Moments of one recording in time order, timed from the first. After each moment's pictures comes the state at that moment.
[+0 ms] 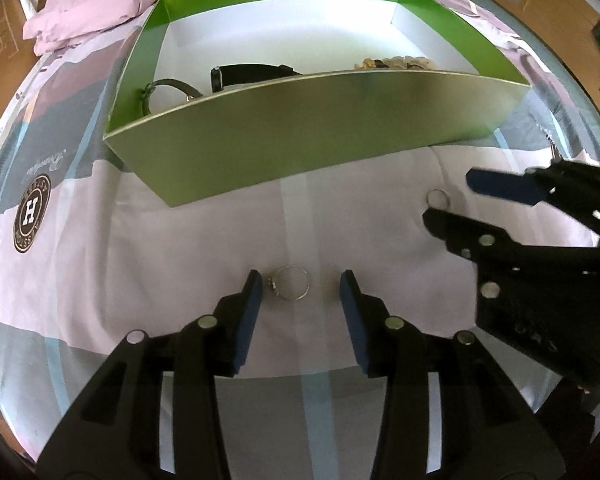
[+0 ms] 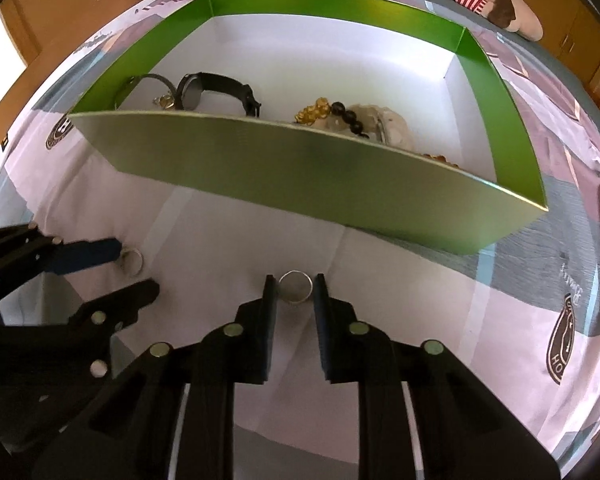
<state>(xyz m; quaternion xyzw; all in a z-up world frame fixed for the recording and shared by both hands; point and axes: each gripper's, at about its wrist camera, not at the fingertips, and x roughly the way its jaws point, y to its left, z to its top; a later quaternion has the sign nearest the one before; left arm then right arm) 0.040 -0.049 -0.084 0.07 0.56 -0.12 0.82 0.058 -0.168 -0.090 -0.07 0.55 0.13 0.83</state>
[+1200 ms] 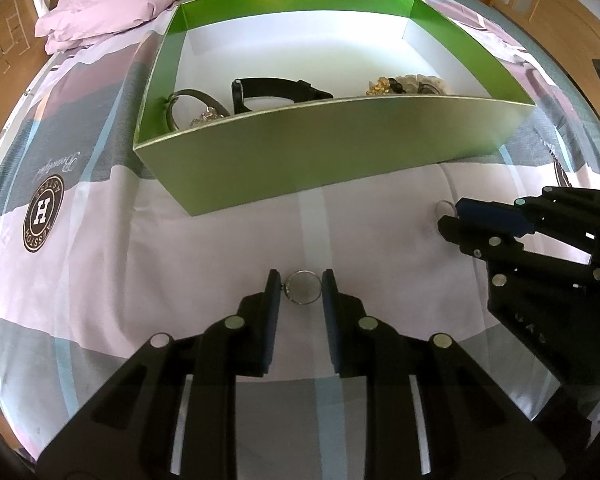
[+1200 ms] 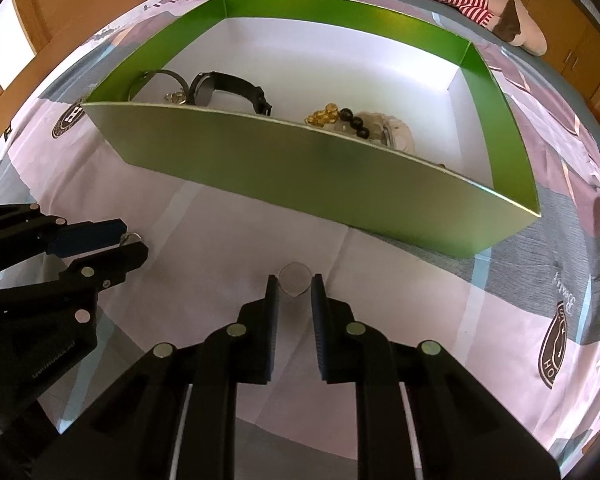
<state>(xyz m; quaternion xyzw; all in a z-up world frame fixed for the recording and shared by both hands) 0.042 -0.042 -0.074 0.06 0.55 -0.11 0.83 0.056 -0.165 -0.087 -0.09 0.53 0.13 0.83</state>
